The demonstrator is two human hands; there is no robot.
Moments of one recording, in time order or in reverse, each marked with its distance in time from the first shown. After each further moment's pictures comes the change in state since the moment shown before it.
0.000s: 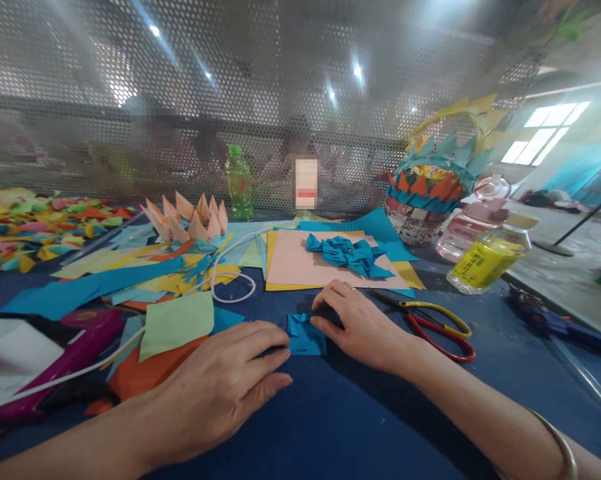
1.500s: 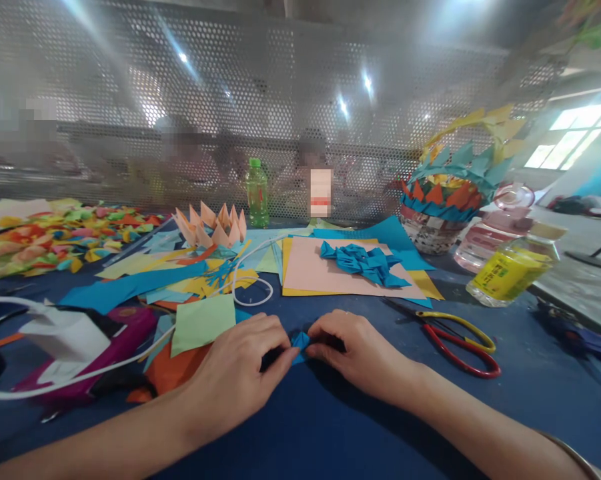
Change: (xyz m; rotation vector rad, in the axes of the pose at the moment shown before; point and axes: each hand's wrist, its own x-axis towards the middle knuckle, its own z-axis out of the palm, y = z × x) left_hand 0.001 -0.001 0.008 -0.104 0.048 -0.383; right_hand 0.001 -0.025 0.018 0.238 -0.028 -0.041
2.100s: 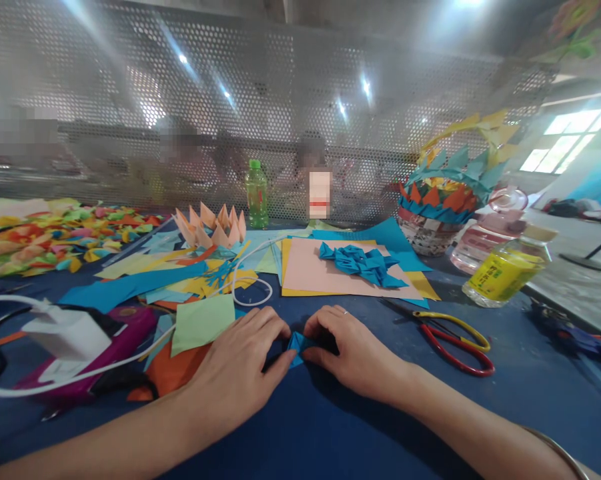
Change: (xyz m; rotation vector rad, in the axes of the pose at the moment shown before) left_hand 0.001 0.000 0.002 0.063 0.012 -0.076; right_hand 0.002 -0.010 0.001 0.013 -0.003 0.077
